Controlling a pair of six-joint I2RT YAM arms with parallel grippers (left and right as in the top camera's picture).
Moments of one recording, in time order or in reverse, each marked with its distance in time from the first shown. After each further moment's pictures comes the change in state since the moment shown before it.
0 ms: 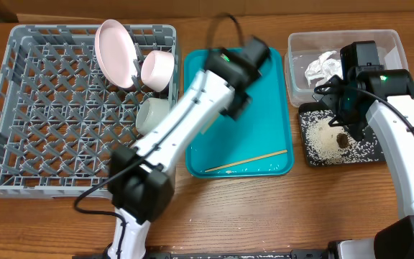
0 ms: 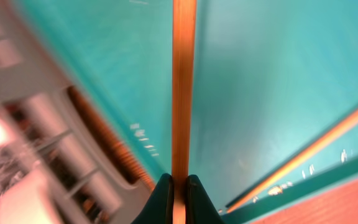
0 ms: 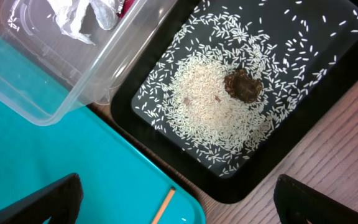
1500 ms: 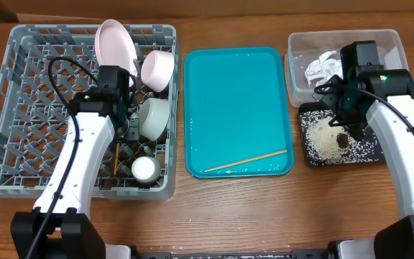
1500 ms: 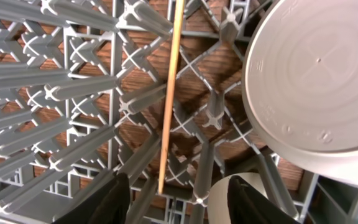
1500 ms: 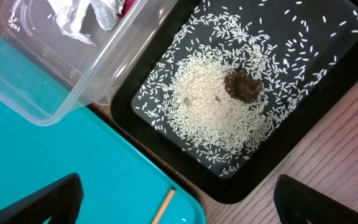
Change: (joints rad) left arm 0.574 -0.534 -0.839 0.309 -0.052 -0.089; right arm 0.000 0.000 0.001 0.000 0.000 0.000
